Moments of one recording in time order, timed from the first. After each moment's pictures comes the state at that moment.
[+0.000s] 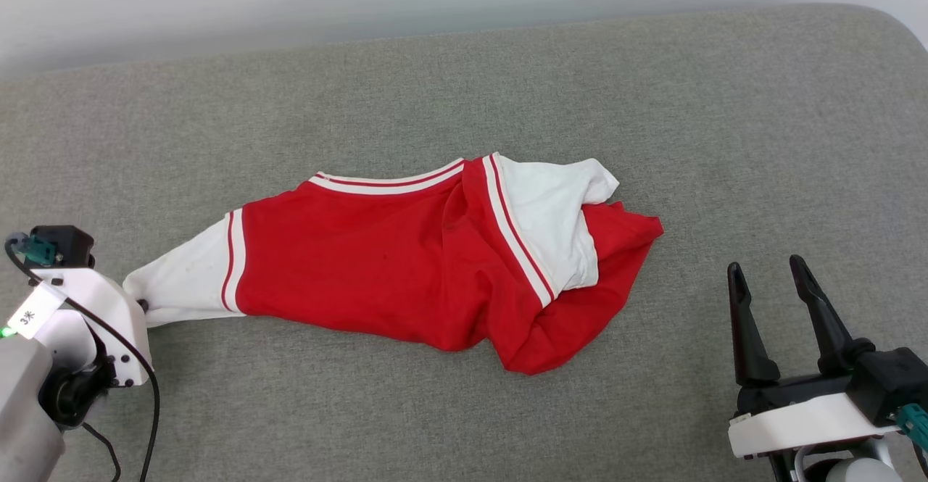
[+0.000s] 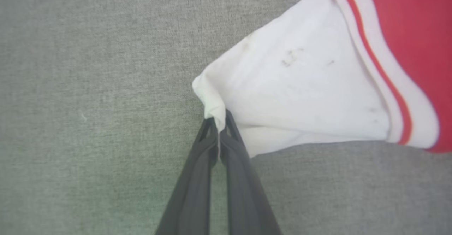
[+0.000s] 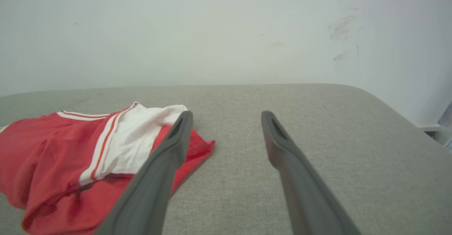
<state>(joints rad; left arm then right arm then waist) -0.61 0.74 -0.72 0.68 -0.99 0.01 0.33 -0.02 -0.05 -0.04 0.02 0.10 0.13 -0.26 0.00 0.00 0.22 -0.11</state>
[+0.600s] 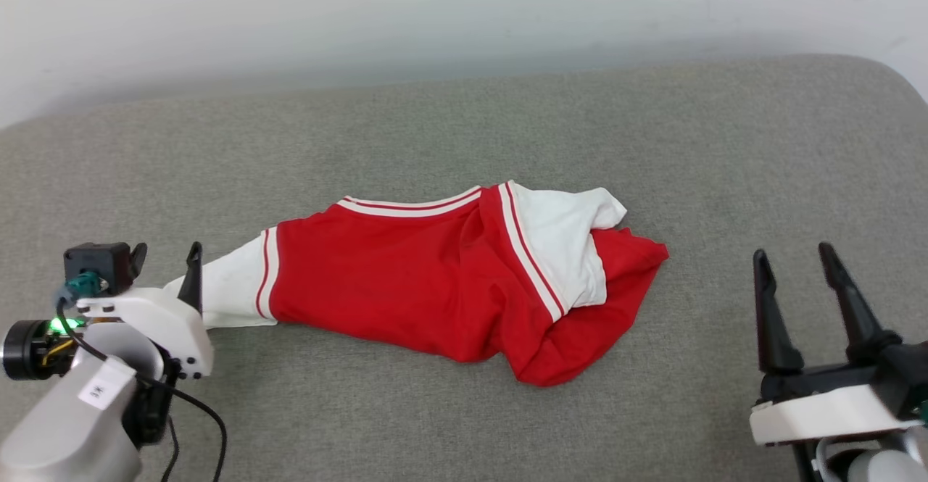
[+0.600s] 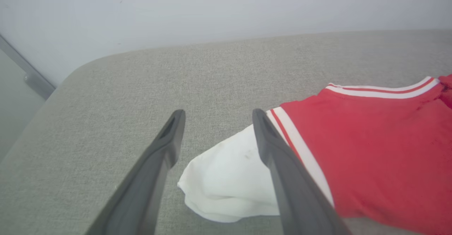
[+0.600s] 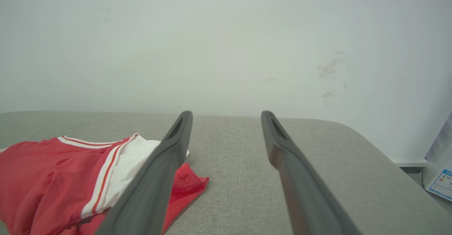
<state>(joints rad) -0.55 0.62 -0.68 0.65 -0.87 0.15 -0.22 -0.03 -0.05 -0.08 -0.01 0.05 0.13 -0.26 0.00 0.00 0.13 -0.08</state>
